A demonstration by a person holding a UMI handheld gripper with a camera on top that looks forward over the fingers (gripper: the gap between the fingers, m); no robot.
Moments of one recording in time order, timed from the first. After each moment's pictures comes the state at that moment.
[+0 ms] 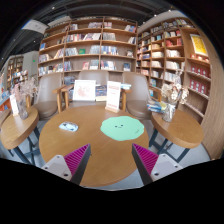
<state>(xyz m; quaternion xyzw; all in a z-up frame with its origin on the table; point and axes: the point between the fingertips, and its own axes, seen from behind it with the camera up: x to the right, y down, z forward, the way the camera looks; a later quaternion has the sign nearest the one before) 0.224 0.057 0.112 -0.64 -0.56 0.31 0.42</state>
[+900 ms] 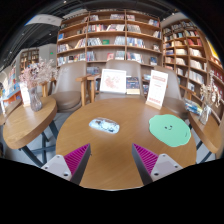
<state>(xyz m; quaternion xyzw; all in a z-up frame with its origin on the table) 0.106 -0.103 0.030 -0.60 -0.64 0.35 0.35</state>
